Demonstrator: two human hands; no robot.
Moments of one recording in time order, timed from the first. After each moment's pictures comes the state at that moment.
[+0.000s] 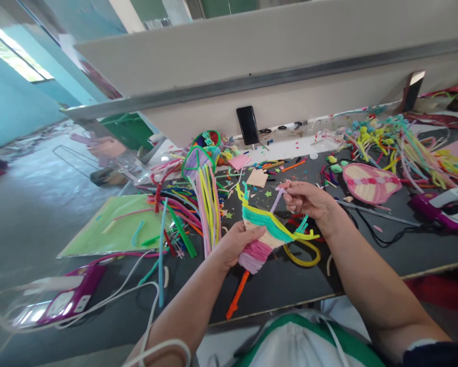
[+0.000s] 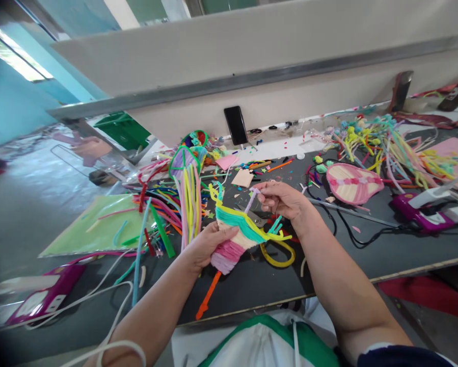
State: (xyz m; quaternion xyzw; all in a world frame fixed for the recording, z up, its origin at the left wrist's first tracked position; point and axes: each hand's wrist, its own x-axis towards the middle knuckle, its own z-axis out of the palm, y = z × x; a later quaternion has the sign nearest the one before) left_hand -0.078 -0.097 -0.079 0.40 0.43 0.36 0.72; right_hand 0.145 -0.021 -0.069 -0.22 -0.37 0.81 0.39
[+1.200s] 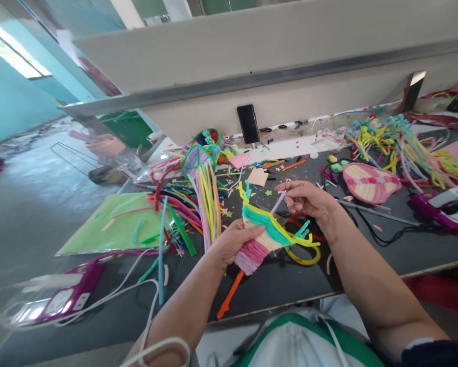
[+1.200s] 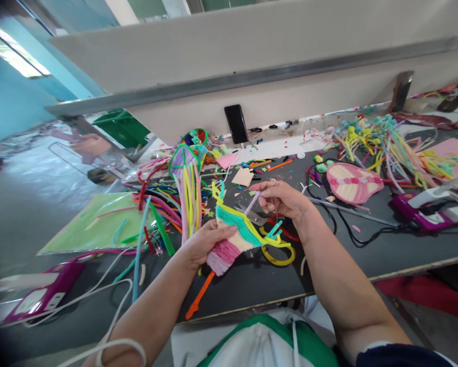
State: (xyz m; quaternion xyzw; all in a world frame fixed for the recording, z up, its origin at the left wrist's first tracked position) left_hand -0.086 -0.095 -0.081 0.40 0.41 0.35 0.74; right_hand 0.147 -0.024 -0.070 -0.22 -0.43 0.79 0.37
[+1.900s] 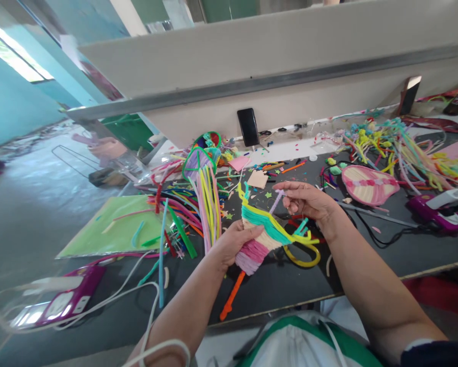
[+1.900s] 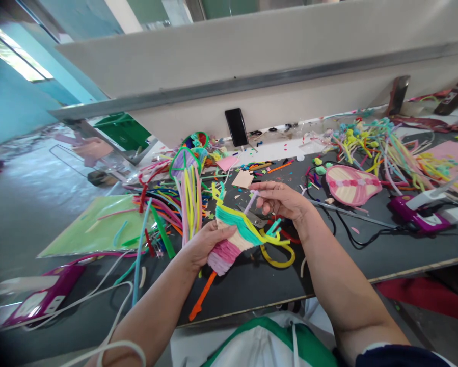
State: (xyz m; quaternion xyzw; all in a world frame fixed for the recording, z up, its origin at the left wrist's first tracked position) left_hand -0.084 -0.095 -0.077 0.39 0.43 0.37 0.73; right_hand 0.149 -0.024 -0.069 -0.23 -0.44 0.78 0.39
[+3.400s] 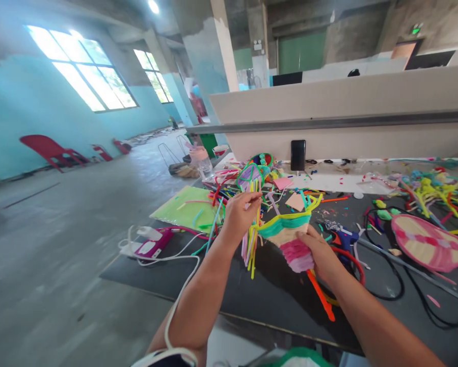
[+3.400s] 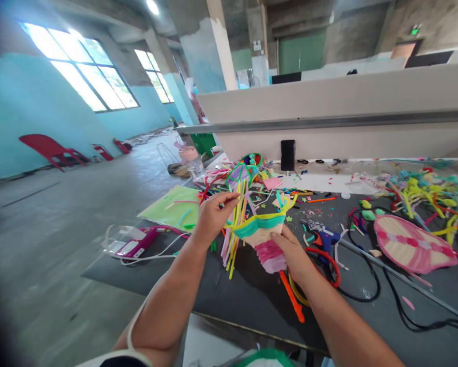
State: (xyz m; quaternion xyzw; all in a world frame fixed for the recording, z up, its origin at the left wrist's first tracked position) left_hand -0.149 -0.077 -0.002 0.64 0.55 0.54 0.07; right_hand 0.064 -0.090 -0.069 -0.27 -0.40 0.75 0.46
